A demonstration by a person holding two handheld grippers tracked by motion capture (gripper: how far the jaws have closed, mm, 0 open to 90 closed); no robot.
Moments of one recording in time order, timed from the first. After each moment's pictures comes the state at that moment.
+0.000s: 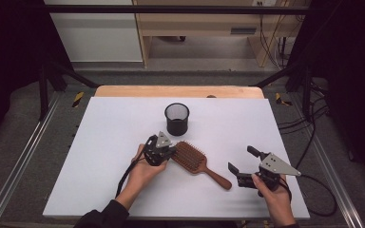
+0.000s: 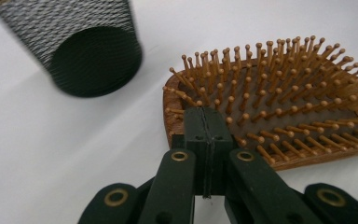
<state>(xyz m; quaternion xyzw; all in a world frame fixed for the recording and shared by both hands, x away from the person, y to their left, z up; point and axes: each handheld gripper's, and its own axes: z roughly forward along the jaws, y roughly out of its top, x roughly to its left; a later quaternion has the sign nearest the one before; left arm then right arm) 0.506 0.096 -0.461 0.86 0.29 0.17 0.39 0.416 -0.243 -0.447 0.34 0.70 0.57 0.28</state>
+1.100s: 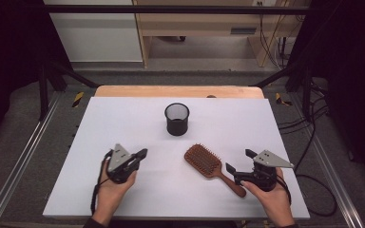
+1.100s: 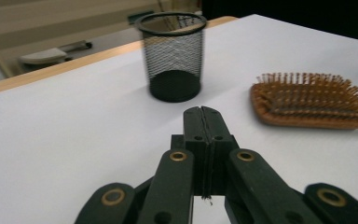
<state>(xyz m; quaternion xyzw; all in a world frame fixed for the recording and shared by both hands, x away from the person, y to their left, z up) 0.428 0.213 -0.432 0.74 0.35 0.28 0.50 0.417 -0.228 -0.435 0.41 0.73 0.50 0.23</state>
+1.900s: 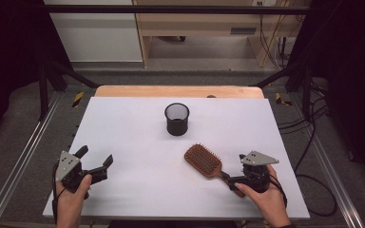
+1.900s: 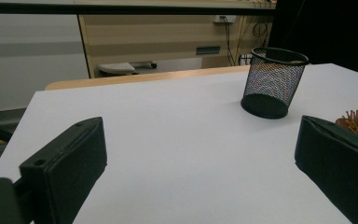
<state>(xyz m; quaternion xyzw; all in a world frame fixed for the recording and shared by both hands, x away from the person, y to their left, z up) 0.411 0.299 -0.436 0.65 0.44 0.34 0.53 0.420 -0.211 -0.438 0.39 0.80 0.41 0.21</state>
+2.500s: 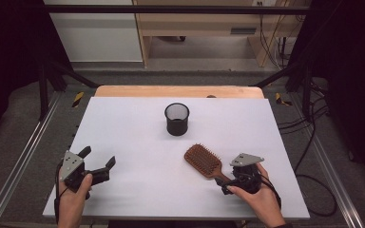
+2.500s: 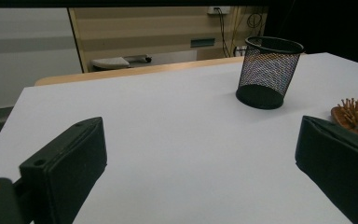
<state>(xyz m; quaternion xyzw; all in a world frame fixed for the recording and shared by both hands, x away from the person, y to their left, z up) 0.413 0.294 -0.440 0.66 0.43 0.33 0.52 0.425 -0.192 -0.450 0.38 0.84 0.36 0.17</state>
